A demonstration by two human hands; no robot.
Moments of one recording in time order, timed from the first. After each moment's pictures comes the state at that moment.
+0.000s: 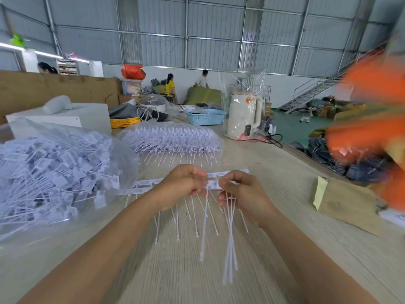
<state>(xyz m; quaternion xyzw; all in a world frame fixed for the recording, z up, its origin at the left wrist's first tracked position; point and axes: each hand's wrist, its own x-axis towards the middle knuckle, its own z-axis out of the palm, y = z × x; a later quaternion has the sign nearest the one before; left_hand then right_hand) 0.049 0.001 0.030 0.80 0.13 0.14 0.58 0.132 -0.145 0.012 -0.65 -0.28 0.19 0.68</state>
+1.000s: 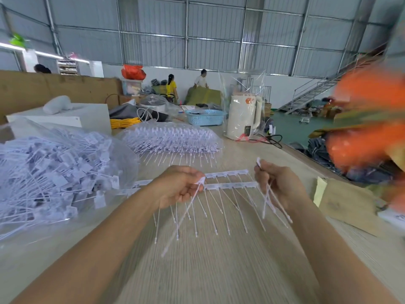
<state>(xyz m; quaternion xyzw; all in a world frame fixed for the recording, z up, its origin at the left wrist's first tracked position) 0.043 0.002 0.040 0.71 0.19 0.07 0.68 0.169 -0.185 0.039 -0.49 -0.16 0.23 0.83</state>
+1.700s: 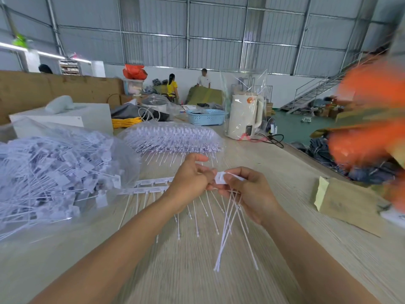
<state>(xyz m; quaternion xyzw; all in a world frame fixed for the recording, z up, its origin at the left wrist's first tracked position) 0.054 -0.028 0.037 0.74 0.15 0.26 0.60 0.129 -0.146 0.020 -0.58 -0.25 0.18 0.75</state>
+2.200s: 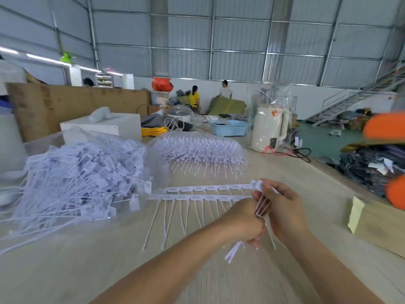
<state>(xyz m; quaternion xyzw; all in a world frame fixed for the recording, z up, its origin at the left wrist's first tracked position) 0.046 -0.075 0.024 0.87 0.11 0.04 0.48 0.135 -0.144 0.005 -0.57 -0.19 0.08 0.80</state>
